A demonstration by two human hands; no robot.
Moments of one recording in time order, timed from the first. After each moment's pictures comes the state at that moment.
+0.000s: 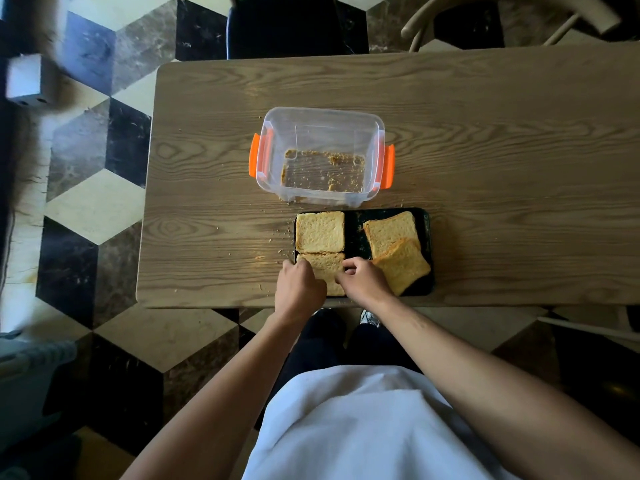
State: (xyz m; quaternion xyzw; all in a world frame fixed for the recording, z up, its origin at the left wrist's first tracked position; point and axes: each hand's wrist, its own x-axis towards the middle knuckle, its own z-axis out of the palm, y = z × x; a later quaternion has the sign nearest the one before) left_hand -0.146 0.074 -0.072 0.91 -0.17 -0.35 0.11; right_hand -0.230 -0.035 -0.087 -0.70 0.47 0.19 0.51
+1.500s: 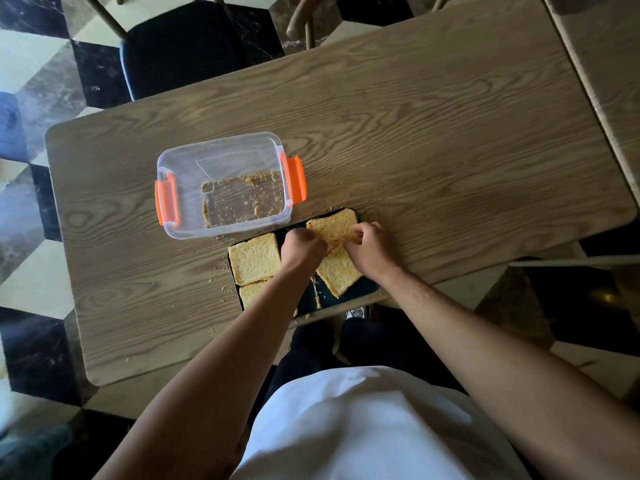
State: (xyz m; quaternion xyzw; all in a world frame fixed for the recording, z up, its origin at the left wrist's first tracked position) left_hand -0.160 -0.080 -0.086 0.83 -0.12 -0.45 0.29; right_hand -0.282 -0.155 -0.092 -0.73 0.53 0.05 0.43
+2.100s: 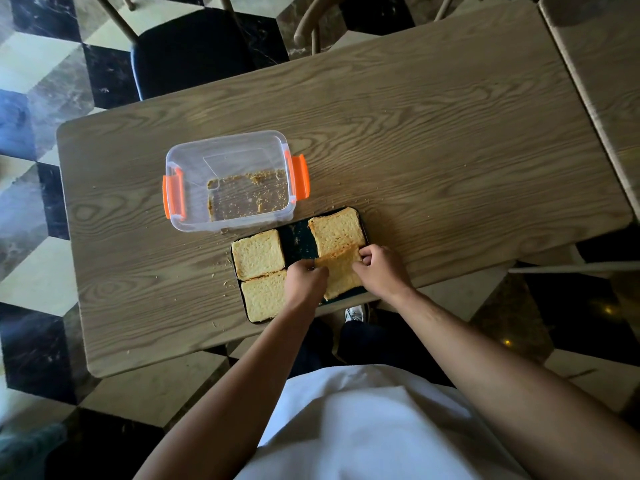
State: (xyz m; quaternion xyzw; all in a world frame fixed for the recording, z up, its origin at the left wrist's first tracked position) left_hand -0.199 -0.029 -0.095 0.84 -0.05 -0.44 0.31; right_hand -0.314 -0.130 -0.099 -0.71 0.55 0.09 0.43
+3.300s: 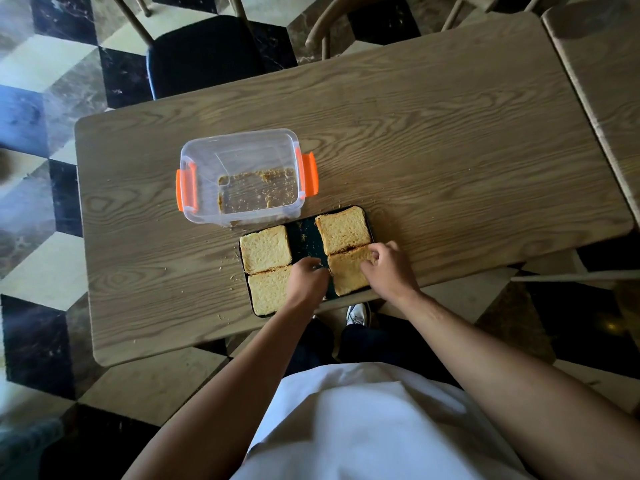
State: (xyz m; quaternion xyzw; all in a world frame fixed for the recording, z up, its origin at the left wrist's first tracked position) left_hand -0.196 -0.011 -0.084 0.82 -0.05 -0.47 0.33; right_hand -0.322 -0.123 -0.094 -0.75 0.53 0.07 0.39
